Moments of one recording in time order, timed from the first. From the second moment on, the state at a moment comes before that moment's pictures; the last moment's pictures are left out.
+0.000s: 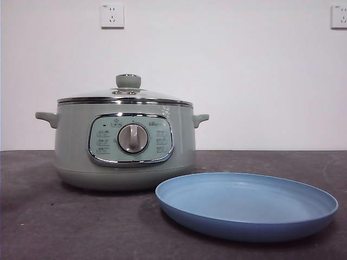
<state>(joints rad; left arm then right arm) 0.03 0.07 0.43 -0.44 0.51 -0.43 0.08 0.22 0.47 -0.48 -0.35 0.36</state>
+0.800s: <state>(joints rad) 0.03 0.45 0.86 -0.95 0.72 0.06 0.18 0.67 1.02 -1.08 -0.65 -0.11</state>
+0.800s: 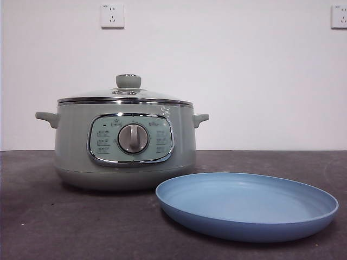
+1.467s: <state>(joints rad) 0.02 0.57 0.88 -0.80 0.71 0.03 0.19 0.69 1.02 -1.08 -0.65 -0.12</state>
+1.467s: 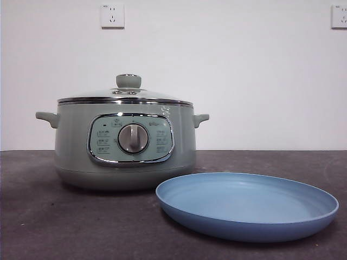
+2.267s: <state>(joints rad) -0.31 1.38 1.36 -0.54 0.32 0.11 0.20 0.73 1.02 -1.08 -0.65 -0.12</state>
